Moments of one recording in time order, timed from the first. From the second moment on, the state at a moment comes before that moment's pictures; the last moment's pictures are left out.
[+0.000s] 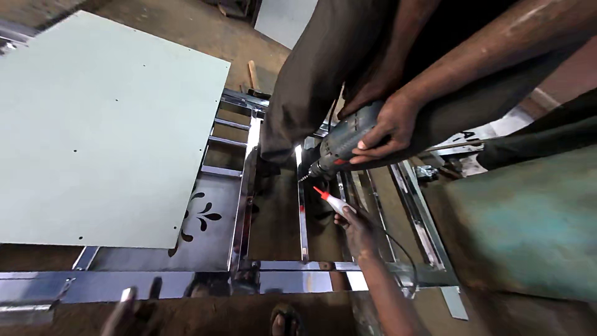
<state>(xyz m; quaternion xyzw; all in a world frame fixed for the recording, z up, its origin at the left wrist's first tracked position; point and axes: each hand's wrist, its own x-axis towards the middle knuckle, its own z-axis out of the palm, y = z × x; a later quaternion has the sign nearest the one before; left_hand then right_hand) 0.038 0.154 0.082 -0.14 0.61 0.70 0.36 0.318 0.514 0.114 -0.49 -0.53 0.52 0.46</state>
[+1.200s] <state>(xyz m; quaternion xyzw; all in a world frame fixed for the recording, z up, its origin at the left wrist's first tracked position) 0.058 0.211 0.021 -0.14 0.28 0.87 0.38 0.275 0.539 0.114 -0.56 -0.70 0.31 0.32</state>
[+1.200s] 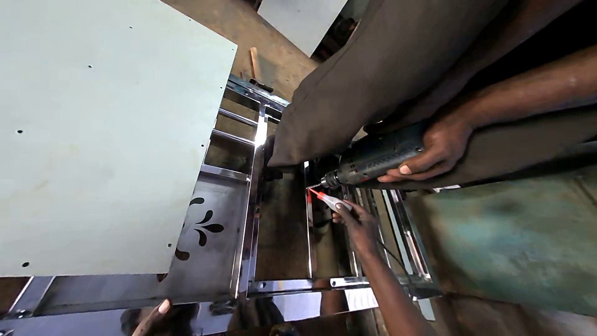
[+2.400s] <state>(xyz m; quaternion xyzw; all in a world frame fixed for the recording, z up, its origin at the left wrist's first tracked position) 0.059 0.209 0.011 -0.15 0.31 0.86 0.38 0.284 0.533 0.104 -0.55 -0.57 0.45 0.41</state>
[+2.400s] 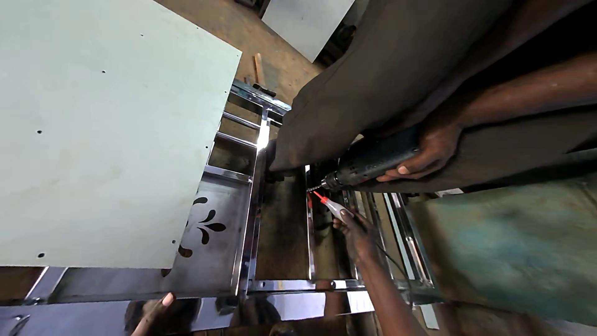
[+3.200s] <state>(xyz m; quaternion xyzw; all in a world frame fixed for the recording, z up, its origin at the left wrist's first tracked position) 0.061 0.218 0.029 -0.18 0.34 0.85 0.36 0.299 0.489 0.119 -0.55 -0.39 0.57 0.47</state>
